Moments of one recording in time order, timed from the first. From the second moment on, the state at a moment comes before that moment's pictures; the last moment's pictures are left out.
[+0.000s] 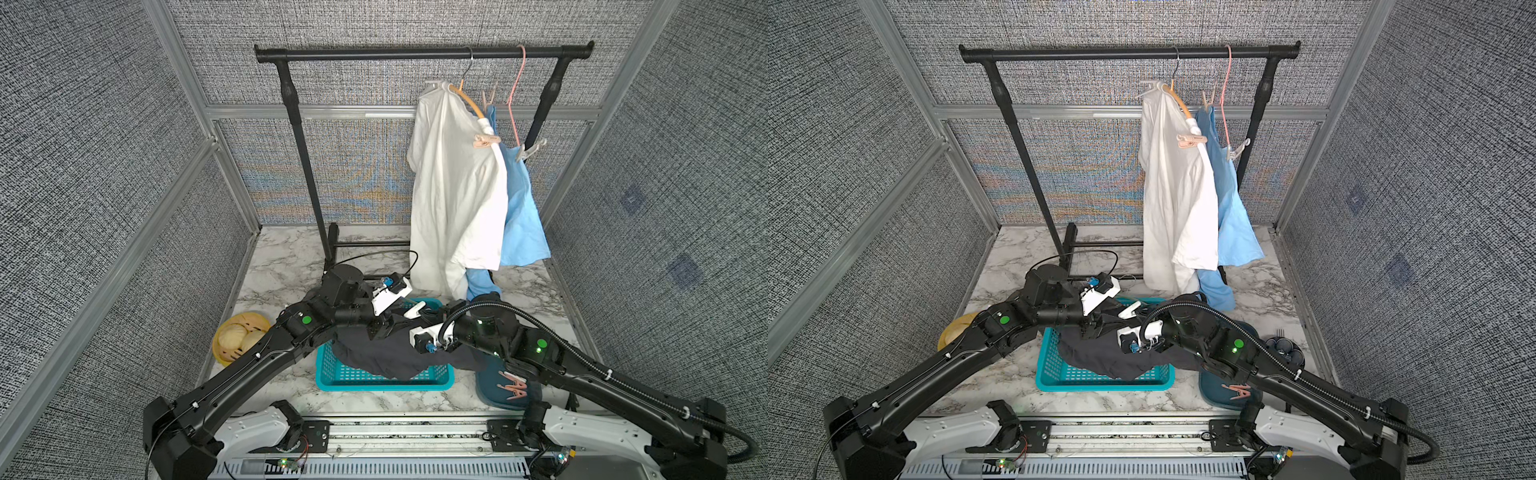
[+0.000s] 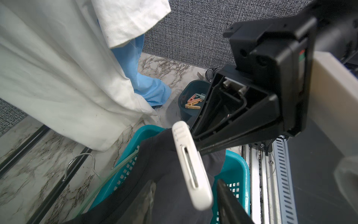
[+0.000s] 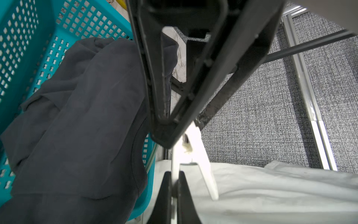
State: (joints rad) left arm -0.78 1.13 1.03 -0.45 0.53 0.20; right arm 0.97 0.99 0.91 -0.35 0.07 -1.12
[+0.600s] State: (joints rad) left arm -0.78 1.05 0.99 -0.43 0.35 0.13; right arm 0.99 0.98 0.87 -0.22 0.13 -1.09
